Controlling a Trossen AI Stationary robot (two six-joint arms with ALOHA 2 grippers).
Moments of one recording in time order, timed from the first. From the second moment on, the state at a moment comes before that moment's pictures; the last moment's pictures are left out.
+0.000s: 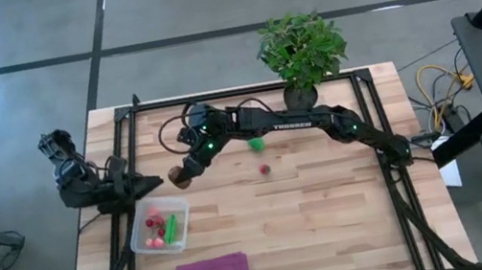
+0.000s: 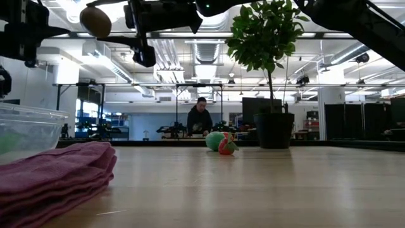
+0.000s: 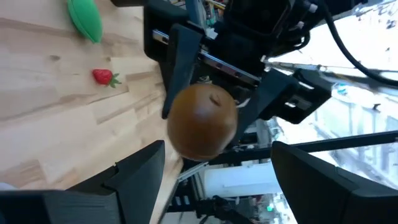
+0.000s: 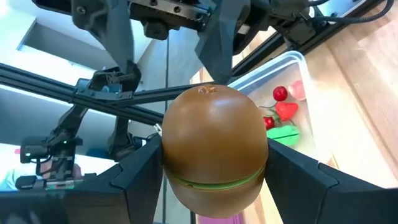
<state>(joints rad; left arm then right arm) -0.90 0.21 0.43 -0.44 -1.00 -1.54 -0.12 2.39 2.33 -0.39 -0.63 0.78</state>
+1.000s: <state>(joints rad) -0.90 0.50 0.43 0.03 -1.19 -1.37 -0.11 2.37 2.35 -0.44 -0.63 0.61</state>
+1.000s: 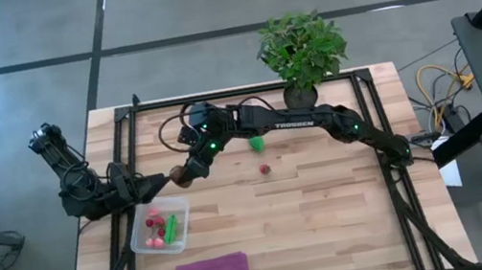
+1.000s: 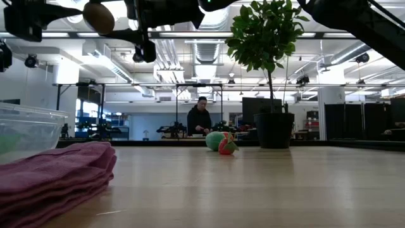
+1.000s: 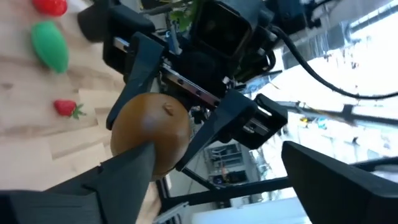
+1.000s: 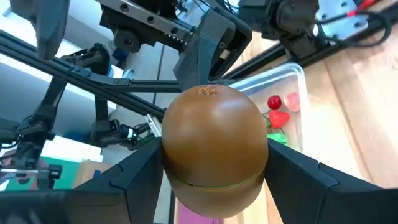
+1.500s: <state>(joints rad) -0.90 0.52 0.44 0.22 -1.14 -1.35 -0.11 2.31 2.35 -0.46 -0.52 0.38</state>
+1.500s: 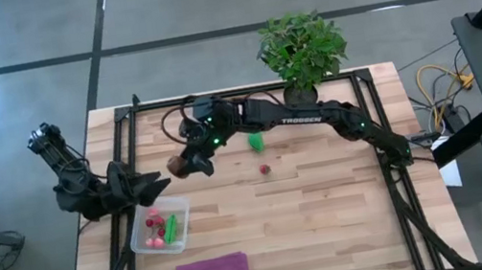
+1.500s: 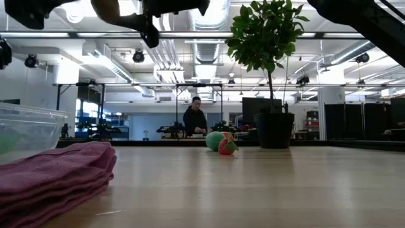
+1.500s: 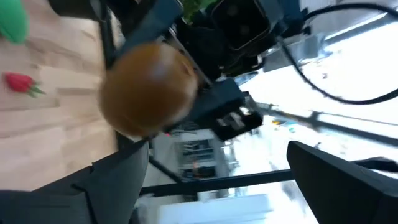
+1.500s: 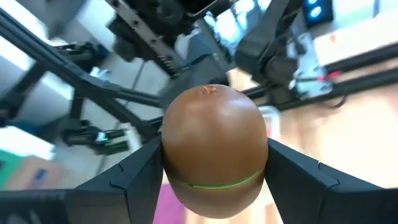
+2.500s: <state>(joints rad) -0.79 0.59 0.41 0.34 -1.14 -1.40 -0.07 2.27 2.36 -0.45 -0.47 0.23</state>
